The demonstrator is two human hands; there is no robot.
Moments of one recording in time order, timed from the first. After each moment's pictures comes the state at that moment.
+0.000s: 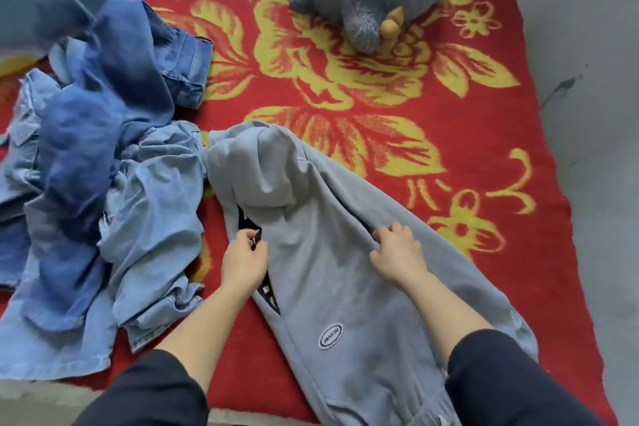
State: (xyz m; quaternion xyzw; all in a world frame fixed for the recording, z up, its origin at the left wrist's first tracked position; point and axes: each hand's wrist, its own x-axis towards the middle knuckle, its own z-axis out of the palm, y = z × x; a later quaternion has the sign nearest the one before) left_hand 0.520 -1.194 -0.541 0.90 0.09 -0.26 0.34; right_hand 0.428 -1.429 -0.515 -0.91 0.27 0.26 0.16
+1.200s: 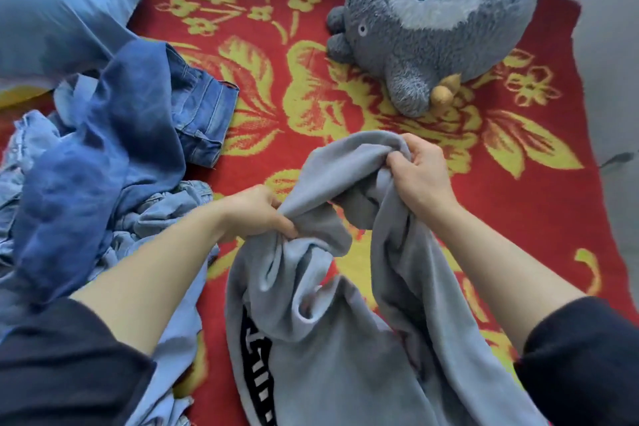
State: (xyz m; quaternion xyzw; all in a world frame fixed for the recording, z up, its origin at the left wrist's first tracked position) left_hand 0.760 -1.247 -0.461 0.83 -0.09 -0.47 0.29; right_hand 0.696 -1.479 -0.448 -0.84 0.23 -0.08 0.48
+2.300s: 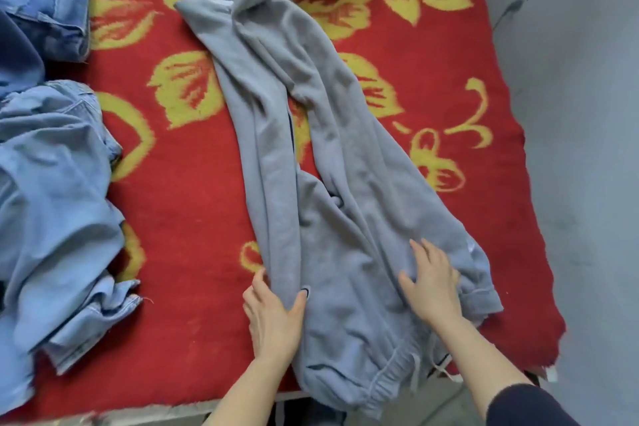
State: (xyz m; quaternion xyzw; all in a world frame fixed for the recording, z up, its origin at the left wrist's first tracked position) left_hand 0.376 -1.240 -0.592 0.89 0.07 -0.32 0.31; right_hand 0.274 -1.462 -0.576 -0.87 0.43 0.22 0.14
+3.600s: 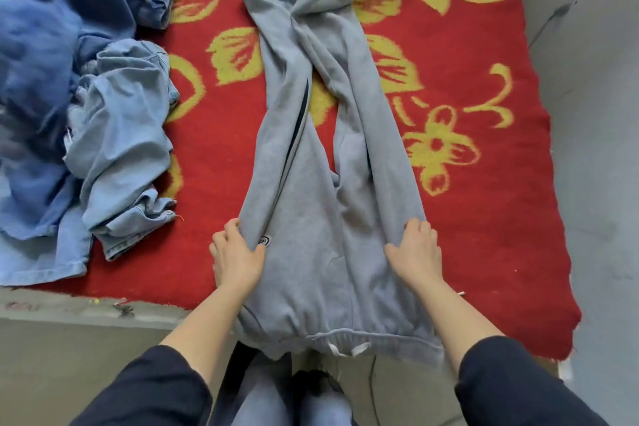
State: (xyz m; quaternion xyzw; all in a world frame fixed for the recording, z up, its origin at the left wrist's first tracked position) left_hand 0.357 -1.180 -0.575 0.94 0.09 -0.23 0.23; right_hand 0.249 -1.423 -0.554 -0.87 0.41 0.20 0.18
